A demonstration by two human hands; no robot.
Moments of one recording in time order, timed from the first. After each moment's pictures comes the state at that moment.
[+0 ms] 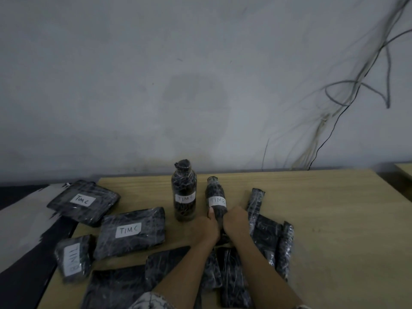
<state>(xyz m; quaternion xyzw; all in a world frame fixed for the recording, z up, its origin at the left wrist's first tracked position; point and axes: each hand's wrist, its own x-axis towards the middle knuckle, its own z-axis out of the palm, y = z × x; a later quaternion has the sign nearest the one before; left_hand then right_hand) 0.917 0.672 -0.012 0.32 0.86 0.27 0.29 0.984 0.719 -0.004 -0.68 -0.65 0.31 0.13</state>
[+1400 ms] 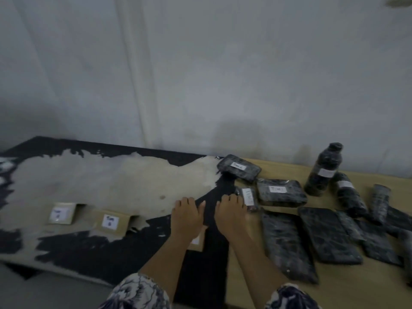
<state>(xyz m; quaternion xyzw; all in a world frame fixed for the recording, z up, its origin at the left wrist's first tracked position) 0.615 0.254 0.038 0.41 0.90 0.17 -0.02 0.703 0.329 0.053 -0.47 -0.87 0.07 0.14</state>
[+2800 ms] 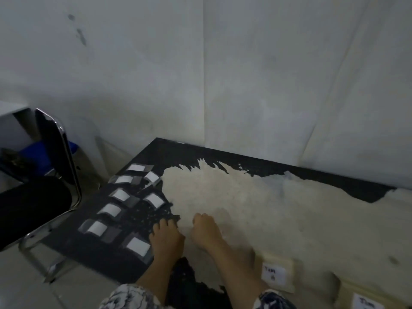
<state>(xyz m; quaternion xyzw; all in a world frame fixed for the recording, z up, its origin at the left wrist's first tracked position) 0.010 -0.100 -0.028 0.21 0.97 0.08 0.06 0.068 -0.004 0.011 -0.27 -0.91 0.31 -0.06</state>
